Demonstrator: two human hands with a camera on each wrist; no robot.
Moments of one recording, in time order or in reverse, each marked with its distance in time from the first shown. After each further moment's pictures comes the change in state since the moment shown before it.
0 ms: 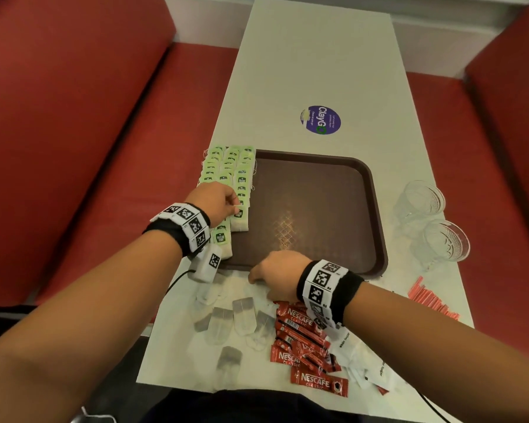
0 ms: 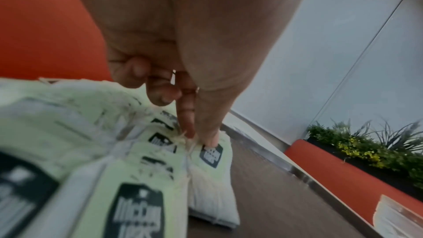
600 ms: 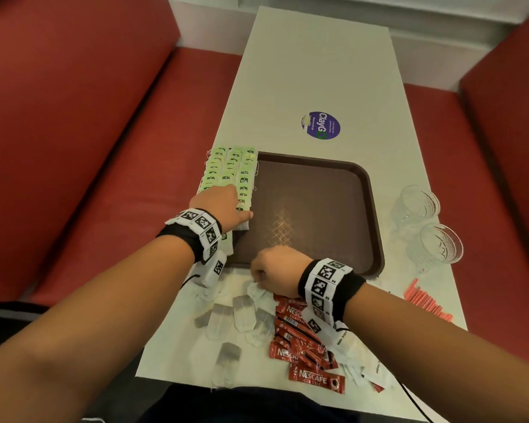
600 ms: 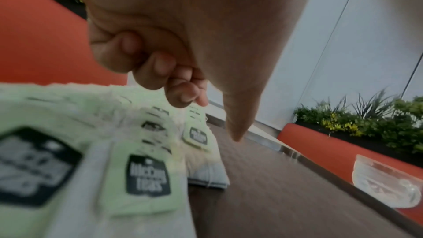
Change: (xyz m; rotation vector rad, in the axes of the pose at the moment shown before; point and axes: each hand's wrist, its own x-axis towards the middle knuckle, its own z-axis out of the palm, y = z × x) left_hand -0.015 0.015 0.008 0.275 0.054 -0.040; right_hand -0.001 -0.005 0.000 0.141 0.124 0.011
